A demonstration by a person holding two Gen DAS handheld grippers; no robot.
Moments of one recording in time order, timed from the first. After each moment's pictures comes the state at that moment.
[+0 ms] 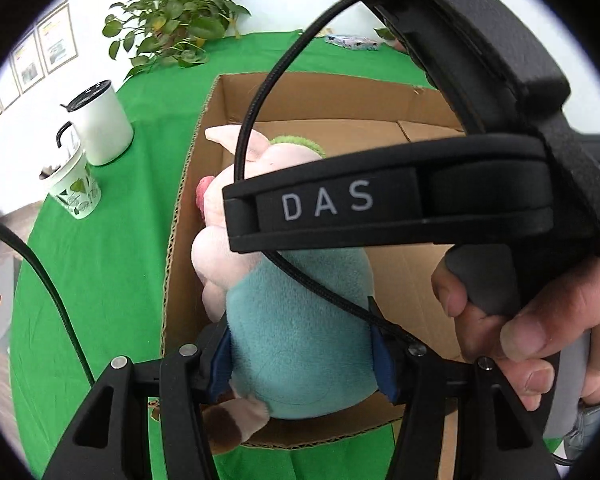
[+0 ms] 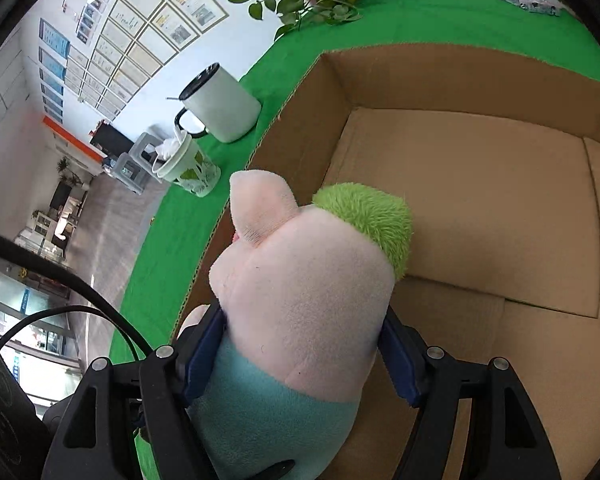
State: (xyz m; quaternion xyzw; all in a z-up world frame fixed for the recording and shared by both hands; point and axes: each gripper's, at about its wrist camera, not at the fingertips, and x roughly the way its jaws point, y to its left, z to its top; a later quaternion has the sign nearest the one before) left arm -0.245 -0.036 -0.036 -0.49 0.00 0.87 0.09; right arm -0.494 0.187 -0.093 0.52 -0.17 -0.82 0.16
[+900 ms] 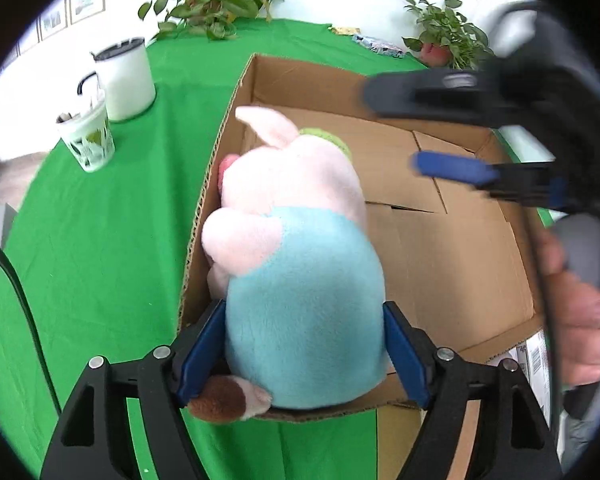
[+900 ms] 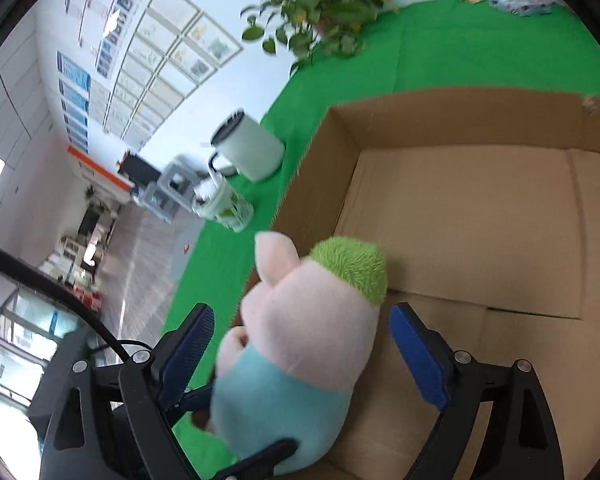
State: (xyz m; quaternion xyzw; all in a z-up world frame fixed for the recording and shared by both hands) left arm -0.219 -0.053 -0.028 -0.50 -0.07 0.86 0.08; right arm -0.470 0.207 -0.029 0.47 -0.23 -0.83 0.17
